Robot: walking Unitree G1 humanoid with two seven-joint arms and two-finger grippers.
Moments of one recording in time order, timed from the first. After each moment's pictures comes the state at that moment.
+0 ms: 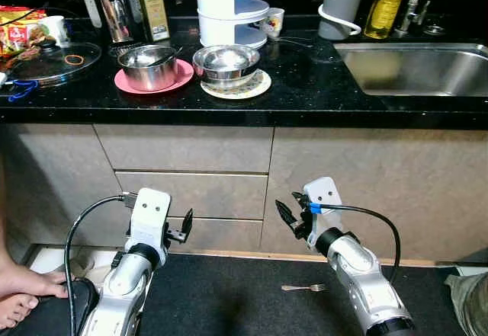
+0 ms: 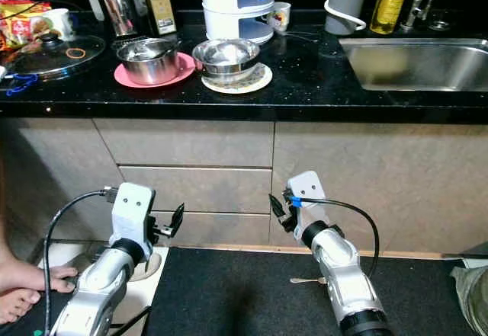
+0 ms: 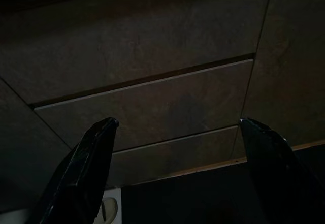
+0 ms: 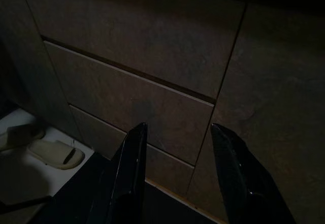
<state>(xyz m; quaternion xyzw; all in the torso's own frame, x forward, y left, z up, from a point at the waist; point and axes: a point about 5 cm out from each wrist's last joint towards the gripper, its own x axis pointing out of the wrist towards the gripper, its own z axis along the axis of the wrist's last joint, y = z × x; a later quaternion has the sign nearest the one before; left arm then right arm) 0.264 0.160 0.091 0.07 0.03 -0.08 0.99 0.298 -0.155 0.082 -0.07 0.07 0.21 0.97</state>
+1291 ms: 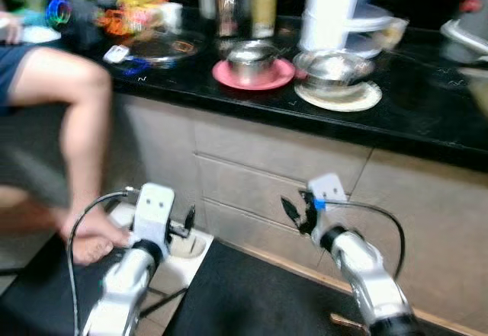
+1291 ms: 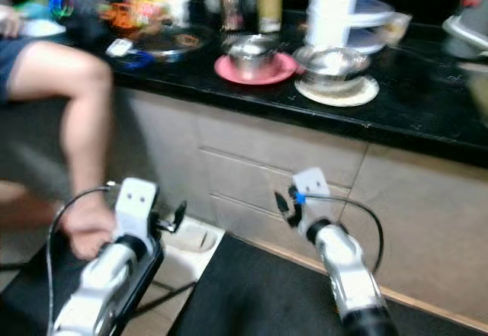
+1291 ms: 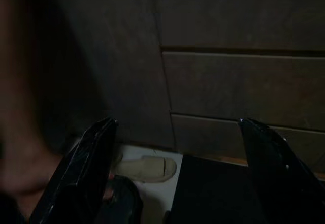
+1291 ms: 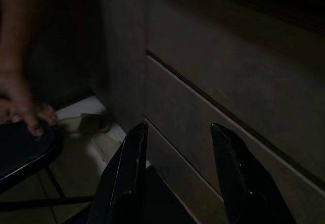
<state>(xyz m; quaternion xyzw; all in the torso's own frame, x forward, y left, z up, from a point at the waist) 0.266 0.156 0.093 0.07 0.03 -0.09 0.99 0.300 -0.160 0.084 -0.07 0.07 0.20 0.98</state>
